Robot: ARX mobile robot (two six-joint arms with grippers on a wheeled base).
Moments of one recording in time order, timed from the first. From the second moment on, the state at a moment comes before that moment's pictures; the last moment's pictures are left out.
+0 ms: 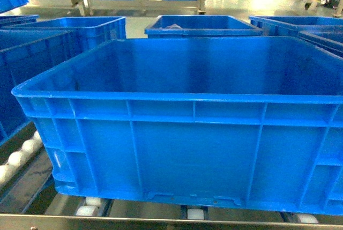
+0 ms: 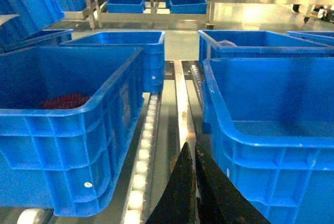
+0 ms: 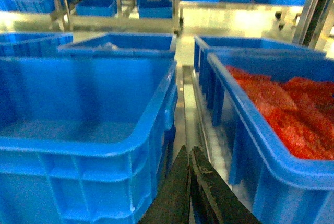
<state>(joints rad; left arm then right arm) 0.00 0.71 0.08 0.62 0.00 -0.01 0.00 0.72 0.06 0.64 0.00 0.01</state>
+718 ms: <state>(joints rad) 0.00 0.31 0.02 0.31 0.00 -0.01 0.00 0.31 0.01 0.31 0.00 0.01</state>
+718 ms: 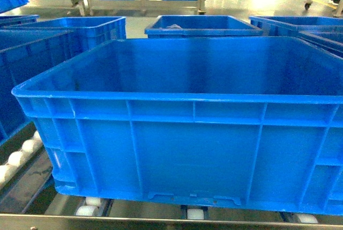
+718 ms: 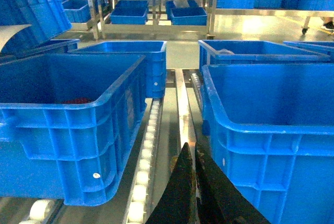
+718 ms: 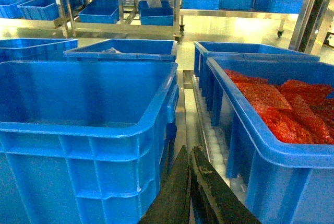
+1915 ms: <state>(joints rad) 0.00 0.01 0.02 -0.01 0.00 -0.01 0.00 0.00 0.01 -0.01 0.00 0.01</state>
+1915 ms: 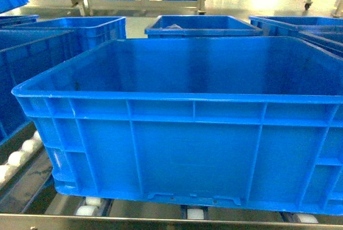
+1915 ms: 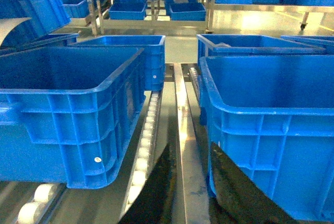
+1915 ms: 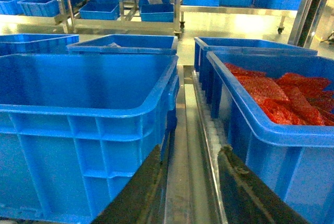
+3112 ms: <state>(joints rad) 0.00 0.01 0.02 -0.01 0.00 -0.01 0.00 0.00 0.01 -0.01 0.00 0.01</state>
